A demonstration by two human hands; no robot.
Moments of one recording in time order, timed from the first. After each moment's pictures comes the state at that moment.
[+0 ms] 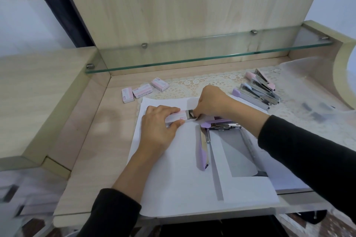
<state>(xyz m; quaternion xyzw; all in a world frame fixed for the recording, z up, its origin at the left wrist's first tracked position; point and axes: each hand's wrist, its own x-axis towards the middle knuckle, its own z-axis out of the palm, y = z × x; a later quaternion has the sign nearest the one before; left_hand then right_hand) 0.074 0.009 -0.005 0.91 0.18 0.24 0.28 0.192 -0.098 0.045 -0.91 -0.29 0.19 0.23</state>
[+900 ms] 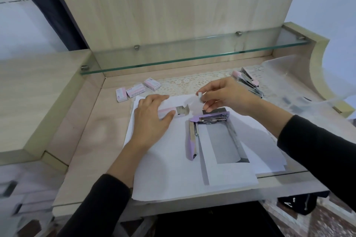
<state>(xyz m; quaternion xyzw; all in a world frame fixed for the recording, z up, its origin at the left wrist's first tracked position) 0.069 0.003 0.014 0.93 0.17 0.23 0.25 0.195 -0.164 0.059 -0.71 -0.25 0.30 0.59</state>
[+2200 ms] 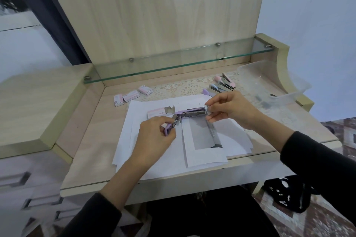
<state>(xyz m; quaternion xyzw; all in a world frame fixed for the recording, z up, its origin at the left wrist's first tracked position) 0.018 -0.073 0.037 0.91 0.16 0.23 0.31 0.162 -0.239 0.053 -0.68 -0.23 0.26 0.65</state>
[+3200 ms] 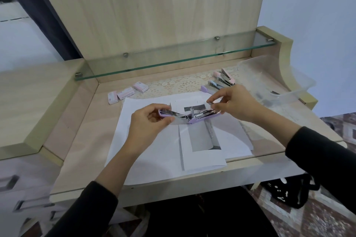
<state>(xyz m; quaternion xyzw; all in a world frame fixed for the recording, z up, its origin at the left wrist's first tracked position) 0.042 -0.053 0.037 0.79 0.14 0.23 0.55 0.181 -0.241 0.052 -0.86 -0.31 0.08 0.41</state>
